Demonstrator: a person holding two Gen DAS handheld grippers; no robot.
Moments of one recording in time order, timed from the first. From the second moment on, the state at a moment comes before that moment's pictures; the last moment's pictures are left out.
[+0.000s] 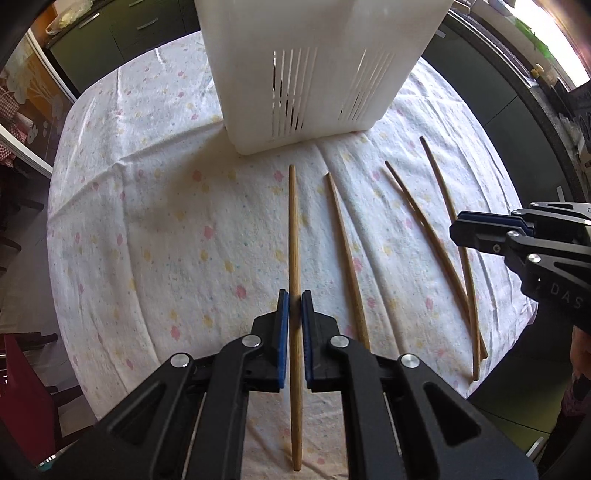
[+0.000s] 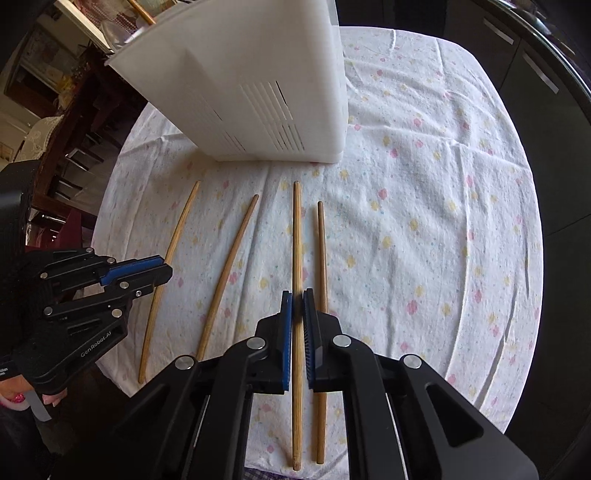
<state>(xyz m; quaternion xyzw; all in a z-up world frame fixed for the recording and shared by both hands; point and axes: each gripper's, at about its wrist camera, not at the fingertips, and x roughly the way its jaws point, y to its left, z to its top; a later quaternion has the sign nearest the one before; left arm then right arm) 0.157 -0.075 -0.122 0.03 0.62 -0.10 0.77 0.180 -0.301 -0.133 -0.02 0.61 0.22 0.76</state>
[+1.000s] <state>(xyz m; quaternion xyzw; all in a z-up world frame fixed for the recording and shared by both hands) 0.126 -0.080 0.088 0.02 0.42 -0.15 0.90 0.131 -0.333 0.063 0.02 0.41 0.27 0.87</state>
